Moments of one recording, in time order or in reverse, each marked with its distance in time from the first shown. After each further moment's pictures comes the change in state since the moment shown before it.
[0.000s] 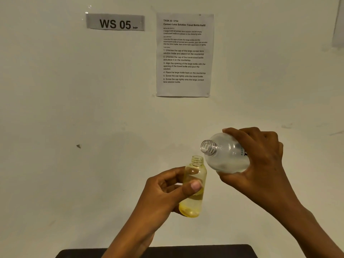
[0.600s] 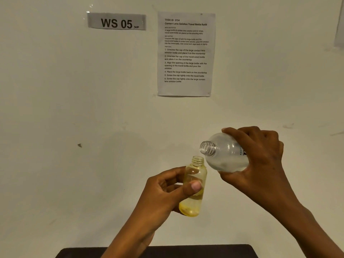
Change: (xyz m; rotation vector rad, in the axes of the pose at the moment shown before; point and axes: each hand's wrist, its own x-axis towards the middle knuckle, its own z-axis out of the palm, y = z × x) left_hand 0.001 -0.002 -0.002 0.025 -0.004 0.002; right_hand 0.002 0.002 0.004 -0.044 -0.015 -0.003
